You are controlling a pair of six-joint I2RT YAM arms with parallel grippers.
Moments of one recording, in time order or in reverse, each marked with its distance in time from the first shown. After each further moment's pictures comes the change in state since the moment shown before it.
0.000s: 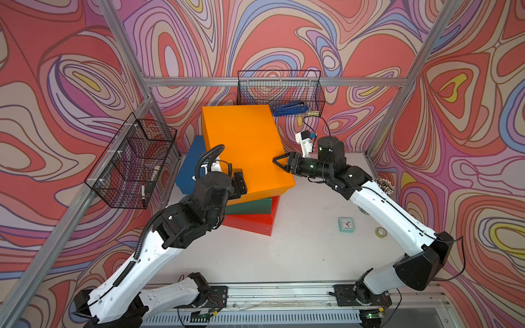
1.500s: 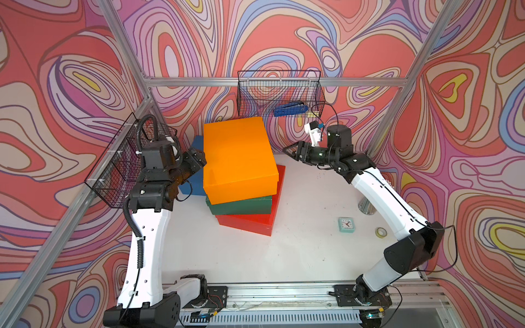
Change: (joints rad) left arm 0.863 0.140 0.105 -0.023 0.806 -0.082; right arm -0.225 0.085 0.084 -0.077 -0.137 -0.133
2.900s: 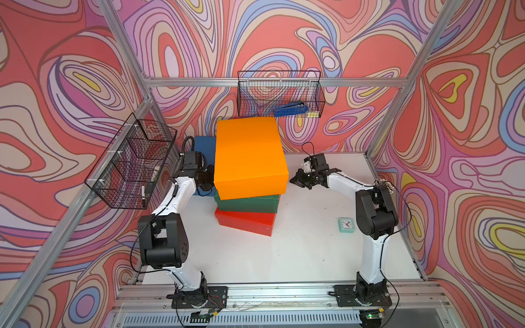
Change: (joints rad) left arm -0.031 0.478 -0.193 0.286 0.166 -0.082; right arm -0.083 0.447 -0.173 0.186 0.034 0.070
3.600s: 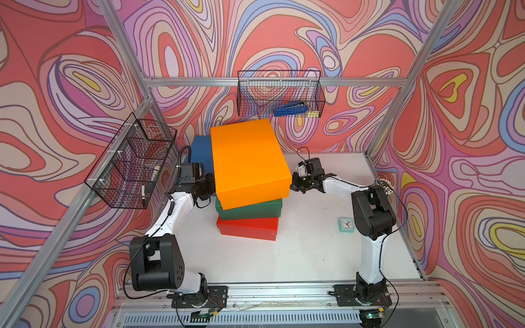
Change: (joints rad) left arm 0.001 -0.230 -0.260 0.084 -0.014 0.019; right arm 0.047 -0.001 -0.092 0.116 -0.078 0.096
